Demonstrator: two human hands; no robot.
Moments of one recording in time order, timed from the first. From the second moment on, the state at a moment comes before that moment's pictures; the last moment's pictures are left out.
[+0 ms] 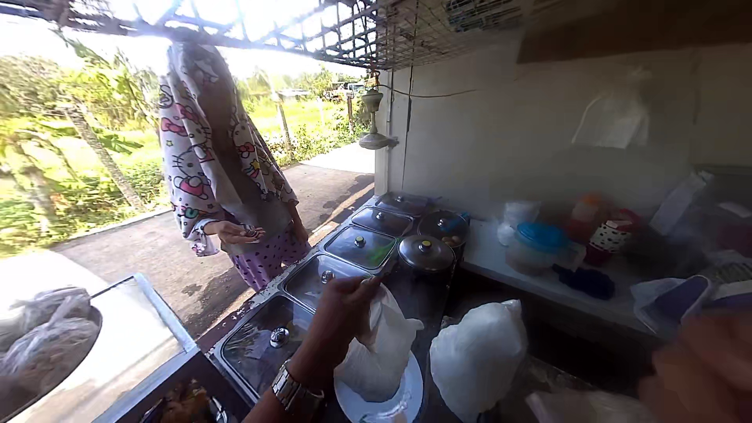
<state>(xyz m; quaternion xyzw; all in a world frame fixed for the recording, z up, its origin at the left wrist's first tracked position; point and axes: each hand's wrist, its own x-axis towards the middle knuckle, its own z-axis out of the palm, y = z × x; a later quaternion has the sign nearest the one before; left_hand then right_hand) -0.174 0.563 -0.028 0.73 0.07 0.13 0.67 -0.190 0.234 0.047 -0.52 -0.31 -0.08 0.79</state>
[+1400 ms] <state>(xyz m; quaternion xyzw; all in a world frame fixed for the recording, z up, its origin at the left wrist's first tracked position) -0.346 0.578 -0.171 0.78 0.06 0.23 0.57 -0.237 0.420 -0.176 -0.81 -0.51 0.14 0.24</state>
